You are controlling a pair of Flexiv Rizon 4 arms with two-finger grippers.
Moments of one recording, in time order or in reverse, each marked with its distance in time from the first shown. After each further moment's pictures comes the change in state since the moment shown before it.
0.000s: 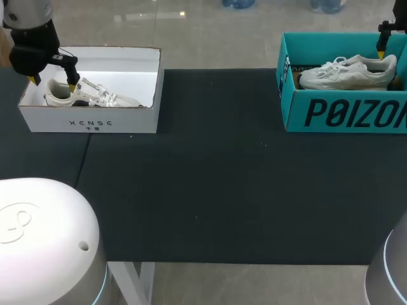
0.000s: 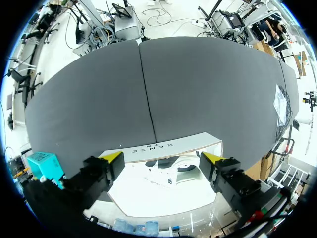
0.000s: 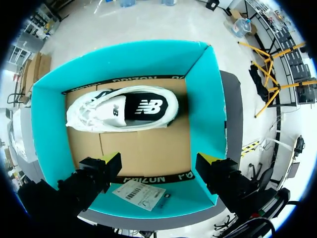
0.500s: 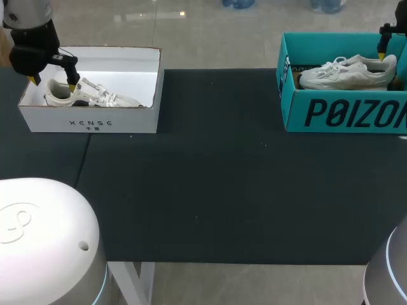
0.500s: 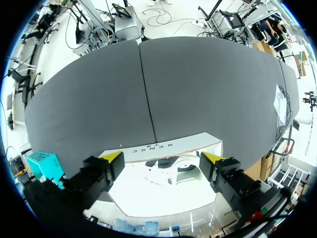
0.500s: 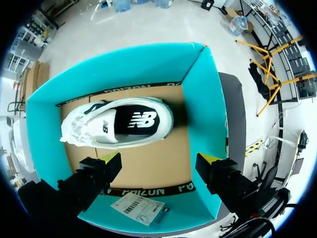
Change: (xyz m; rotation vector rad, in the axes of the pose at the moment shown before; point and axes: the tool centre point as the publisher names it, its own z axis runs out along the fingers) left arm 0.000 0.000 0.000 0.000 0.000 0.000; right arm -0.010 0.023 0.021 -0.028 0.010 0.044
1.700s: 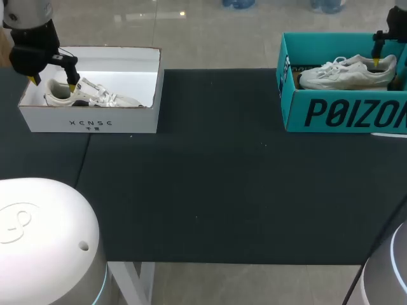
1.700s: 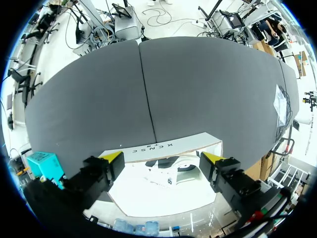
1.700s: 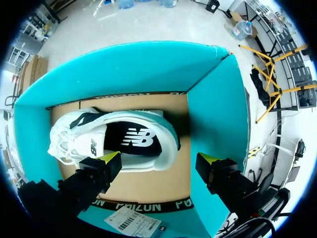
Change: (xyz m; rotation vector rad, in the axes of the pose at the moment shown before) left arm 0.000 0.000 0.000 0.000 0.000 0.000; right arm 0.001 0.026 0.037 0.001 -0.023 -0.051
